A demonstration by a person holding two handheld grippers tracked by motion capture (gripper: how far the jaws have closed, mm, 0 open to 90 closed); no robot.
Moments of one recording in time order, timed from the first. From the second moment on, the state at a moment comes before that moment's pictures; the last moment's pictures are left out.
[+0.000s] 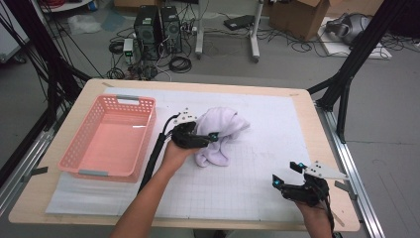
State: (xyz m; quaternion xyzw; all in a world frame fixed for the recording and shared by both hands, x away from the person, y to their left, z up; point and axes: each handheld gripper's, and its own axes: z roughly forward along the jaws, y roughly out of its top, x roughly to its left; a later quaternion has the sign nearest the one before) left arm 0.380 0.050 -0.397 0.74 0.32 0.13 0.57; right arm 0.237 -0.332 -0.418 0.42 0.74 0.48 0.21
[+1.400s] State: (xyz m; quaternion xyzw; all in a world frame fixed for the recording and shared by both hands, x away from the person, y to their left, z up) left arm 0.317 0.126 -0.359 0.76 0.35 0.18 0.52; right arm 0.237 -0.325 -0.419 0.41 0.75 0.47 0.21
